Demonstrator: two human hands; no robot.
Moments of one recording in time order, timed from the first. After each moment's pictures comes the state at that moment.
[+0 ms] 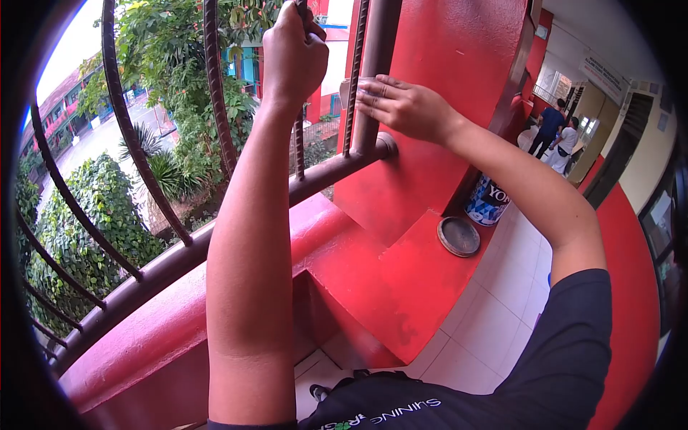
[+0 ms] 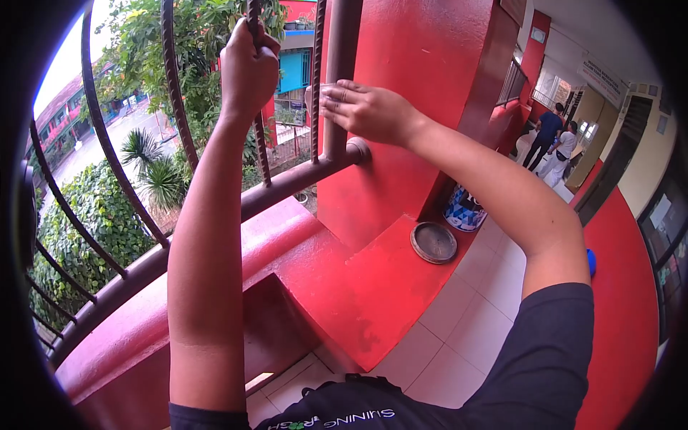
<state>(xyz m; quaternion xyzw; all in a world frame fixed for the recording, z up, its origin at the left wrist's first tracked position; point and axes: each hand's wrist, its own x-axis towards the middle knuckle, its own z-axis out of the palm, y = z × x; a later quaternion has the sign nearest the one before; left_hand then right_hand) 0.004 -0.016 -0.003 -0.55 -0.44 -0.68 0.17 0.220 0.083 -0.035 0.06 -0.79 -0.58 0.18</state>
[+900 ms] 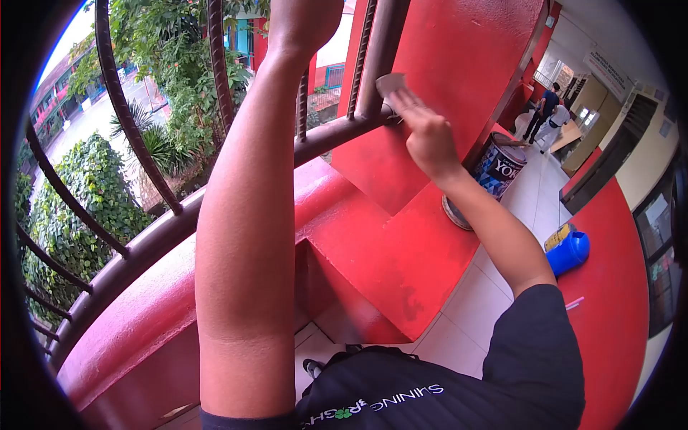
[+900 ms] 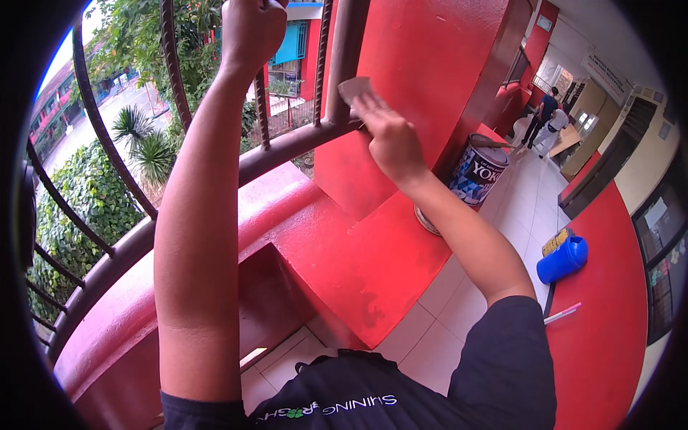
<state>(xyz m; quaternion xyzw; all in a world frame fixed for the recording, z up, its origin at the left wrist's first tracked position) 0.005 -0.016 -0.003 -0.53 -0.41 -0.70 0.26 0.242 0.045 -0.151 -0.19 -0.85 -0.26 0.41</state>
